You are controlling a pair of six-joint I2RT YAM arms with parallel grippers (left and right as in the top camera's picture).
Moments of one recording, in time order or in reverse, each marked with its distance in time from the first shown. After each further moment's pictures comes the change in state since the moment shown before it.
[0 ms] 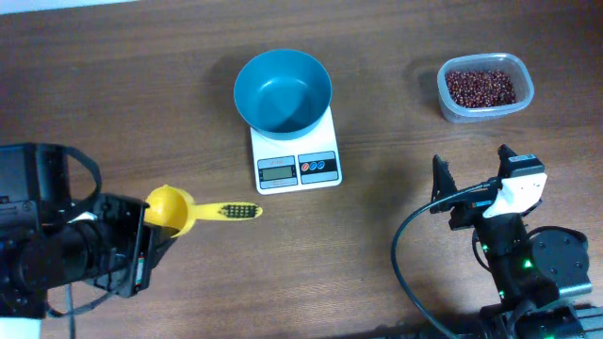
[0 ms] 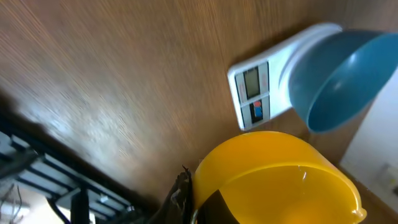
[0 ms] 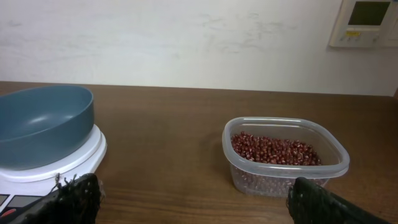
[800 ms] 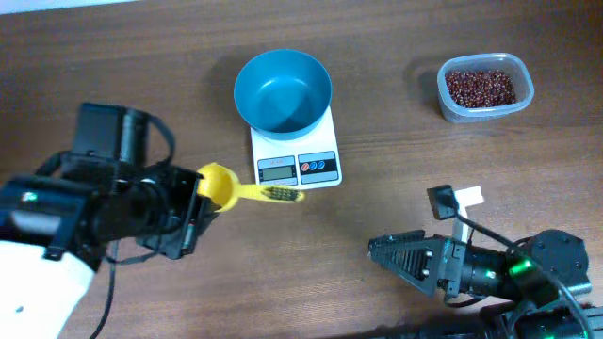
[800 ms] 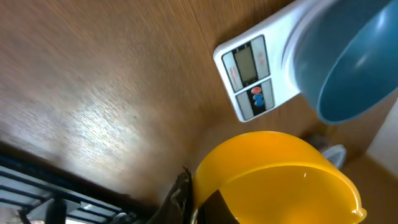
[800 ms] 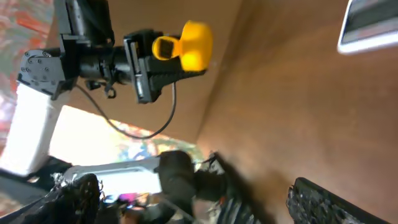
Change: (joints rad) left arm -0.275 0.180 0.000 0.216 -0.085 -0.154; right arm 0.002 0.000 0.000 -0.004 -1.200 1.168
